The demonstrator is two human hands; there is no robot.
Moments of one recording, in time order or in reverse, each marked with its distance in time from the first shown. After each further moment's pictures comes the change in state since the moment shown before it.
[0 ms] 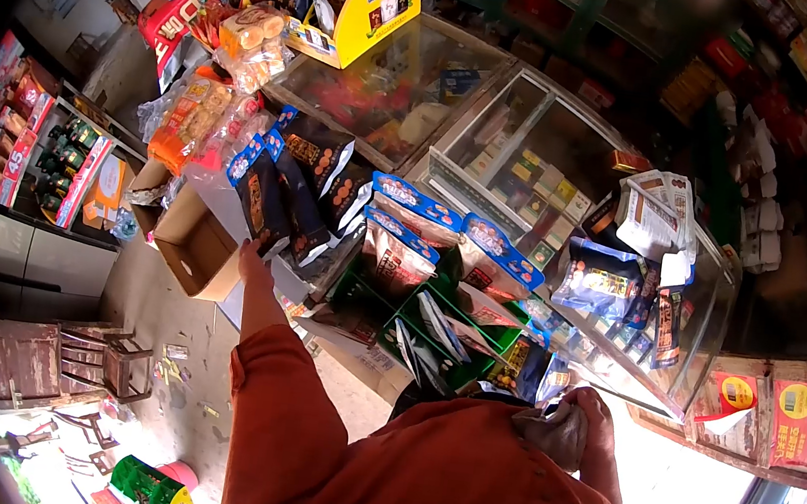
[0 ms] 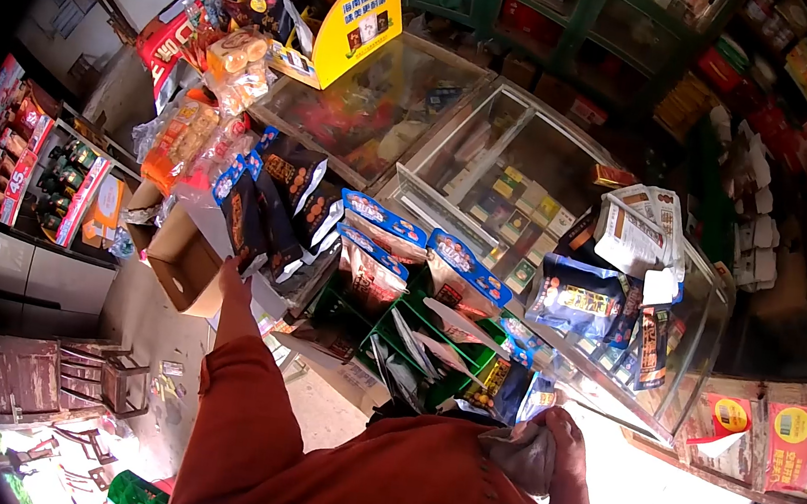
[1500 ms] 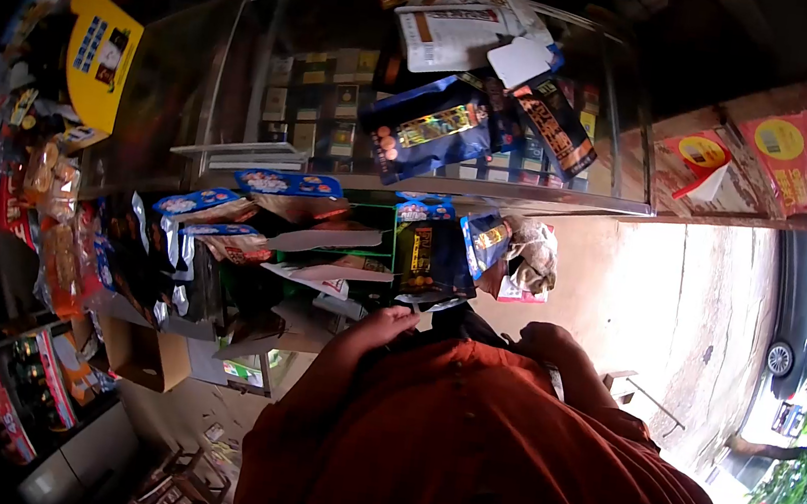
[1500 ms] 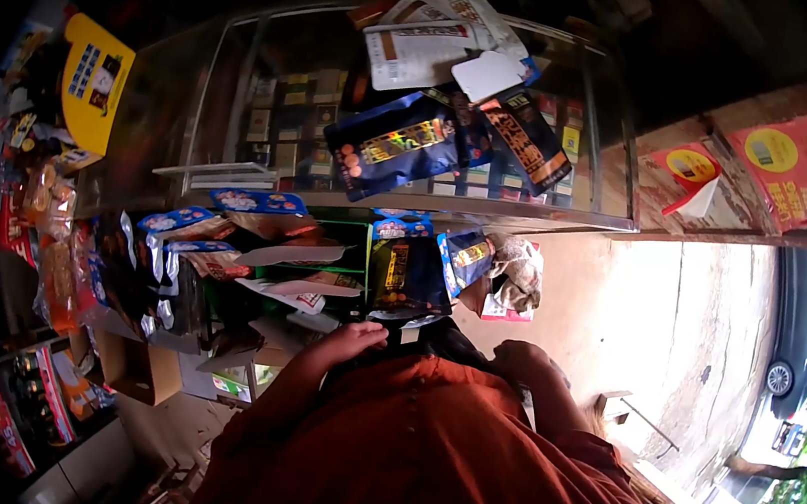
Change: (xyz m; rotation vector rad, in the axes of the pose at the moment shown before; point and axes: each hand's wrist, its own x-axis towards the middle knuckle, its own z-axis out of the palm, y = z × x) left_hand -0.374 -0.224 0.094 1.213 -1.636 -0.587; right_hand -0.033 0.180 -0.148 -1.358 -0.371 0.264
